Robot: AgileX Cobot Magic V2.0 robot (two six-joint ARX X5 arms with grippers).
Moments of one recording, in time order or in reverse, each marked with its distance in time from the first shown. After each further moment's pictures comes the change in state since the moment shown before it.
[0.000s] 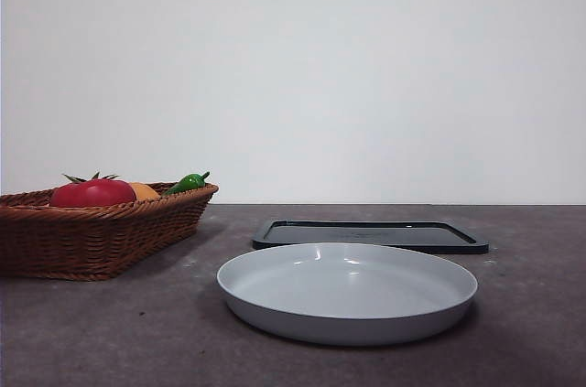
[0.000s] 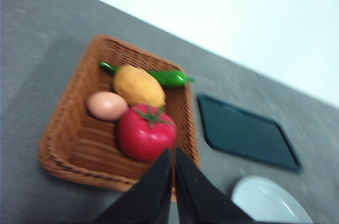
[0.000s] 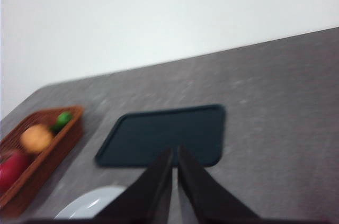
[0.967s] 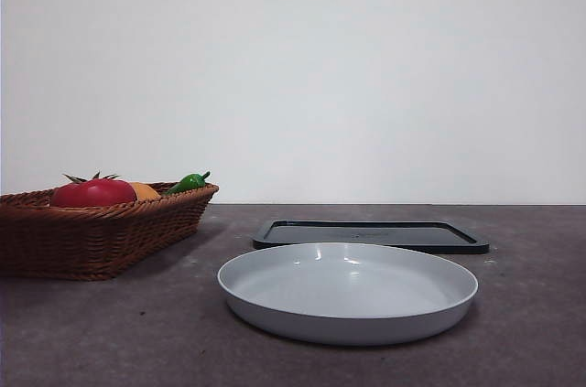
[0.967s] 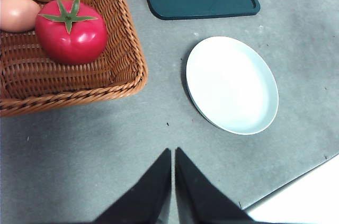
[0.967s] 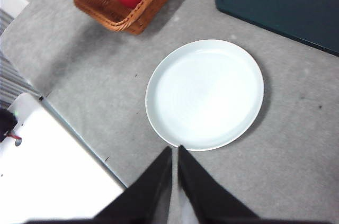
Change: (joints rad) left arm -0.092 0.449 0.474 -0.579 0.201 0.422; right arm 0.255 0.534 0.499 -0.615 -0.262 -0.319
